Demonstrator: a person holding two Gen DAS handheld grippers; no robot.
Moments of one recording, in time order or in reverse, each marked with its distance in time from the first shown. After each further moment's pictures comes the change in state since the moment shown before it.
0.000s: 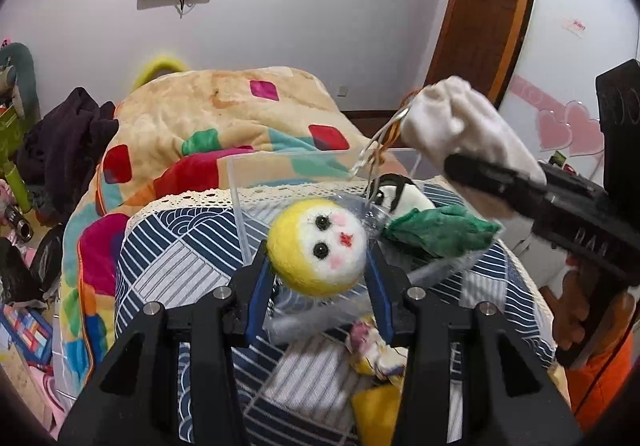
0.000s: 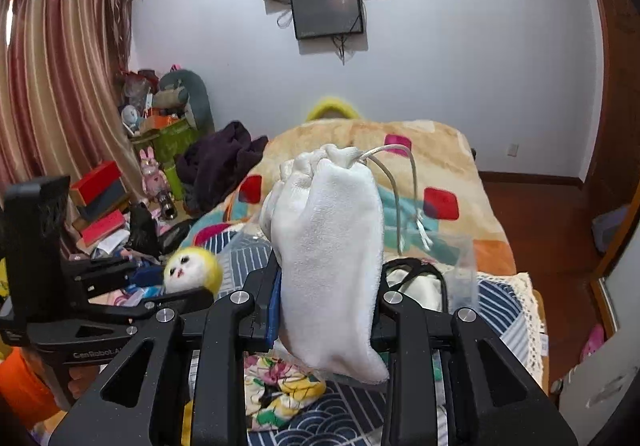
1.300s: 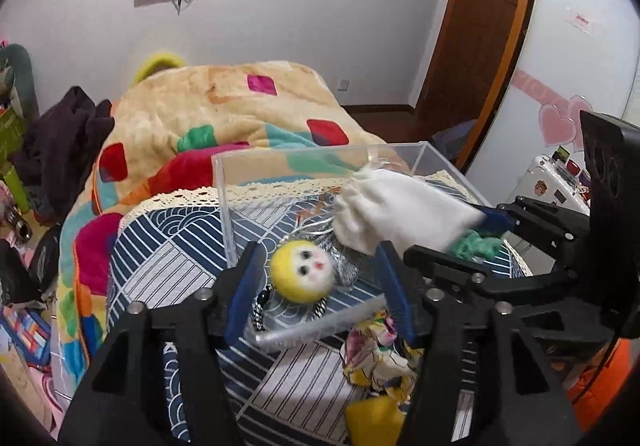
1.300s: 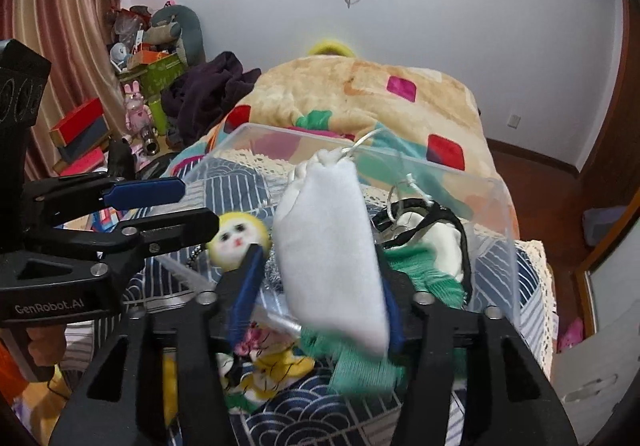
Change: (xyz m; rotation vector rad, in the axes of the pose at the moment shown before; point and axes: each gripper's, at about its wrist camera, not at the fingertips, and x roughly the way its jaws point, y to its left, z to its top) left arm 0.007 -0.007 -0.001 0.014 0.009 0.003; right arm 0.034 -0.002 -0.020 -0.074 0.191 -0.043
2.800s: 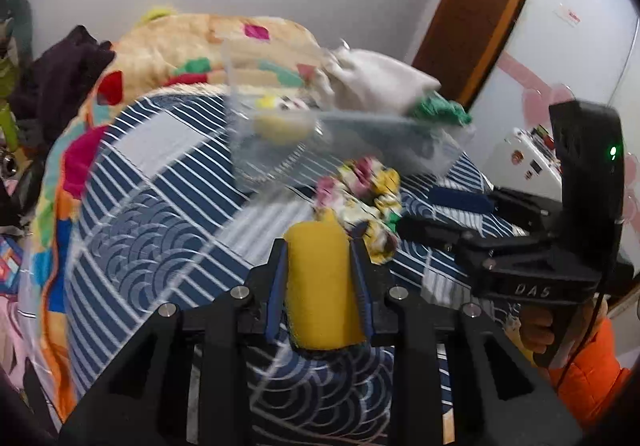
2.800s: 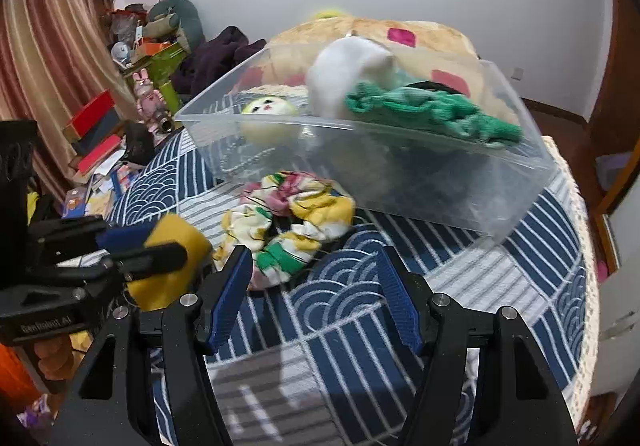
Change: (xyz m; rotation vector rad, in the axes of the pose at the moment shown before) left arm -0.036 -0.002 -0.101 -0.081 0.088 -0.066; right arm -0.007 0.019 -0.070 0.104 0.089 0.070
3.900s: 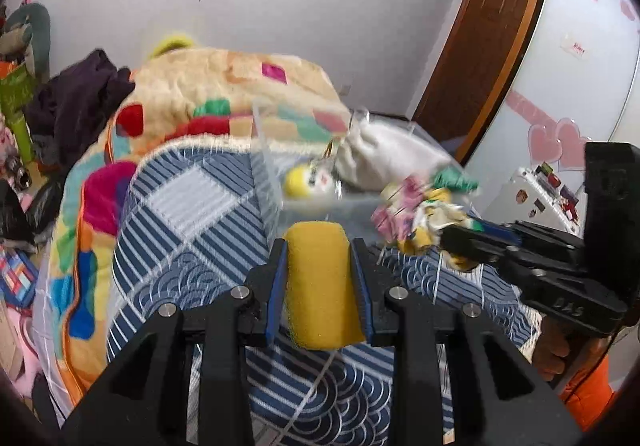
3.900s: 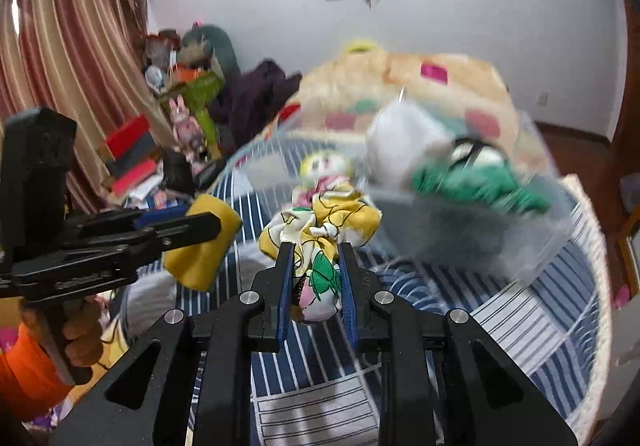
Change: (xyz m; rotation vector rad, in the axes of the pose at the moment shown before) left arm -0.028 0.011 0.039 -0.029 -0.125 0.020; right arm -0.041 0.003 0.014 -0.024 -0.128 0.105
